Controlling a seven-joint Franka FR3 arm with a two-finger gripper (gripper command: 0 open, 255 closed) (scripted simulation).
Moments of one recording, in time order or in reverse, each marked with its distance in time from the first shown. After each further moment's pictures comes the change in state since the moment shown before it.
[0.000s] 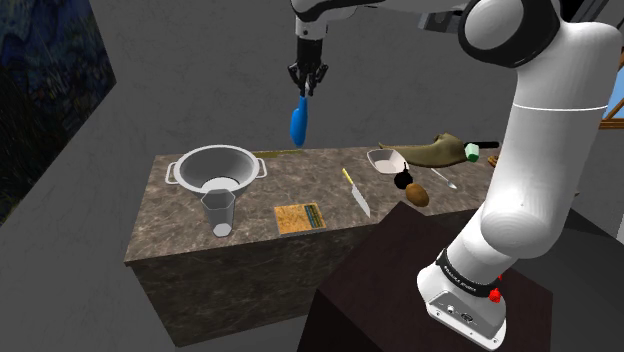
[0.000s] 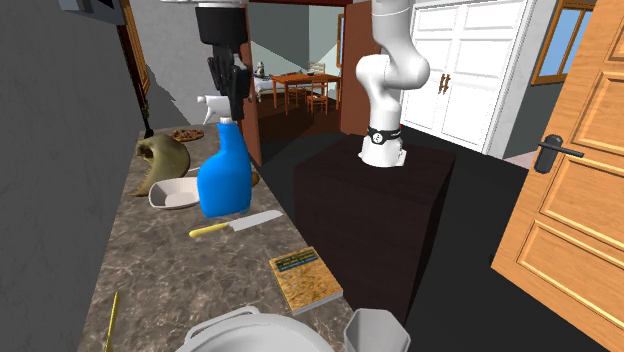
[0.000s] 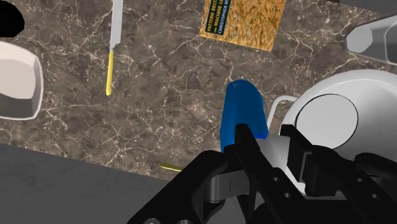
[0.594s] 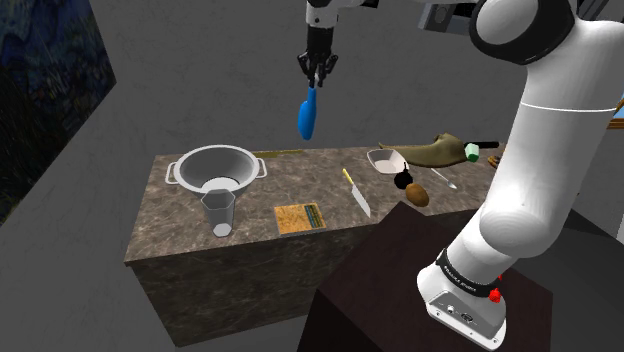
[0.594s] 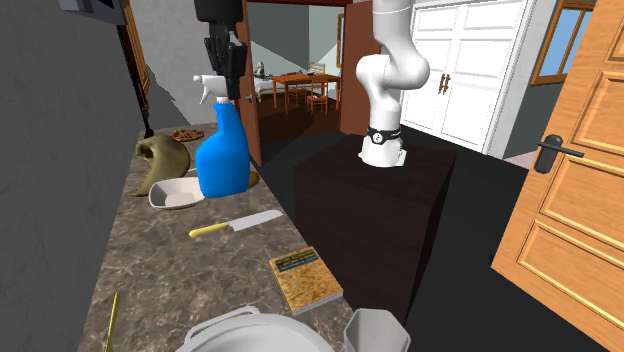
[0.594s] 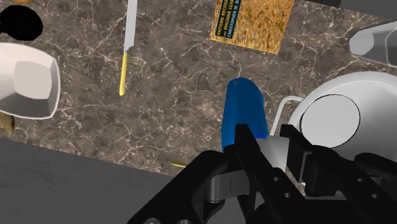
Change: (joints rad) arm -0.024 -0.050 -0.013 0.008 0.000 -0.056 -0.039
